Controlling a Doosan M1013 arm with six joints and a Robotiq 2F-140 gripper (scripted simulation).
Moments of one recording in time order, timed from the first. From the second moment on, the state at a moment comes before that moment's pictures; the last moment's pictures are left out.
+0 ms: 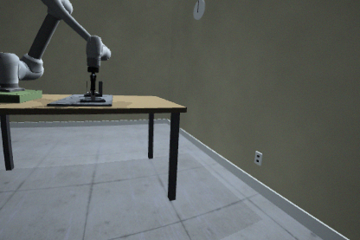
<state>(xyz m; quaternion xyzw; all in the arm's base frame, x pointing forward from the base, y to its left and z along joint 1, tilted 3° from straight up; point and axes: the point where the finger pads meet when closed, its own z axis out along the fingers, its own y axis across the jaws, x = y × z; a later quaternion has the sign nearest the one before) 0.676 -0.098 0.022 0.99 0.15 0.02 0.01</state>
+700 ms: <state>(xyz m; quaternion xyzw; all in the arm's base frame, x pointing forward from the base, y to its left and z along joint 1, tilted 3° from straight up) 0.675 -0.098 0.045 0.99 0.15 0.02 0.01</state>
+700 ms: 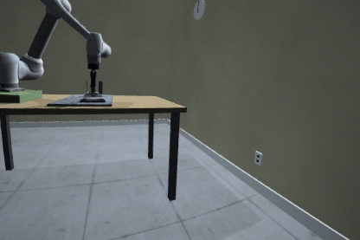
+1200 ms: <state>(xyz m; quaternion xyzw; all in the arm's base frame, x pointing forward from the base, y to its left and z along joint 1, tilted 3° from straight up) 0.674 -0.097 0.068 0.99 0.15 0.02 0.01</state>
